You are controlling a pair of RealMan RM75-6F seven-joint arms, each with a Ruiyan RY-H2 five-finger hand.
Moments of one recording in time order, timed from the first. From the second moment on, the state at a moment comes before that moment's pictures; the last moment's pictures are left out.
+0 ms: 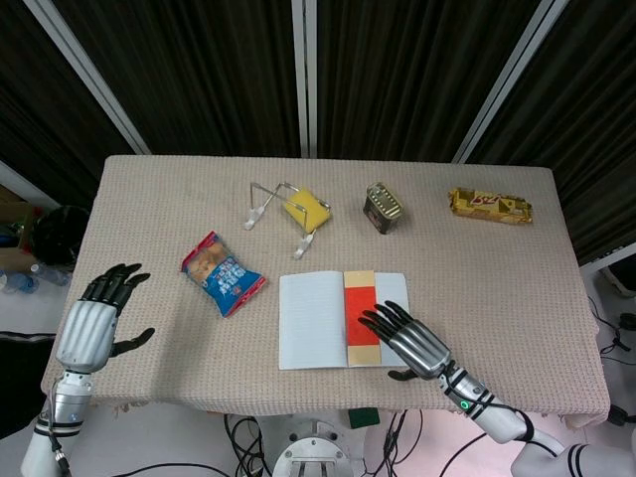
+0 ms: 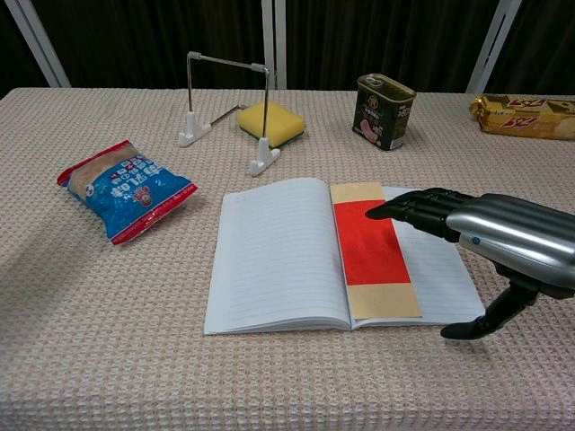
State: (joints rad) left arm -0.15 -1.26 -0.04 -1.73 1.63 1.54 0.15; right arm 0.51 -1.50 -0.14 -1.46 -1.71 1.16 -0.02
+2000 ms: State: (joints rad) left arm -0.11 -1.26 -0.03 -1.73 1.64 1.58 0.15; right arm 0.66 -1.62 -0.03 -1.21 -1.94 1.25 -0.41
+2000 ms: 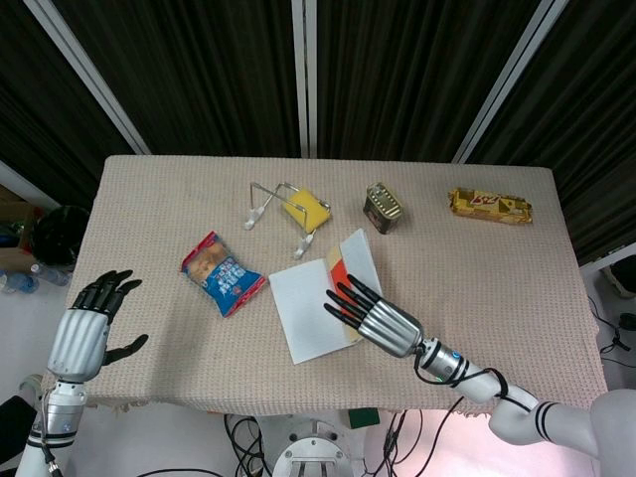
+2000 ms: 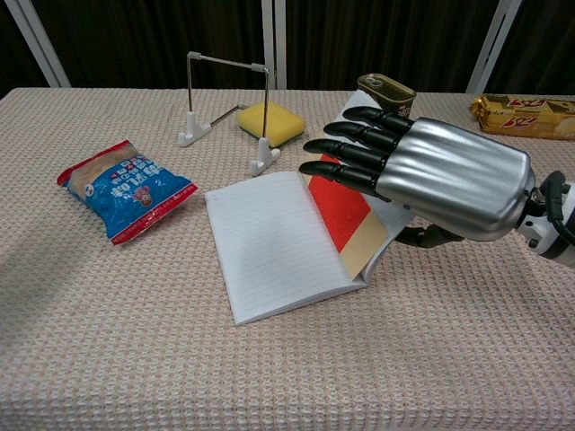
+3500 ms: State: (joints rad) left arm -0.08 -1.28 -0.05 -1.61 1.53 1.56 0.16; right arm 0.35 -1.30 -0.02 -1.59 -1.51 1.42 -0.23
